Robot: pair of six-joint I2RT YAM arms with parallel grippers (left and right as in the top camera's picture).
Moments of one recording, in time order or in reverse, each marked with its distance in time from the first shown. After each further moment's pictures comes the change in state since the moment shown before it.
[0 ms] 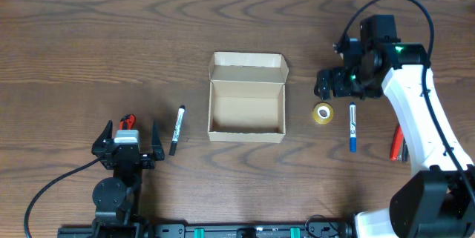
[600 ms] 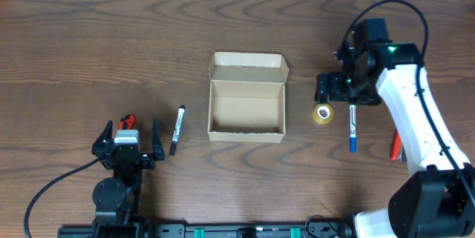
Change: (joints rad) left arm 0.000 0.000 0.000 0.000 0.000 0.000; right arm 0.045 0.003 -0.011 -0.051 0.069 0.133
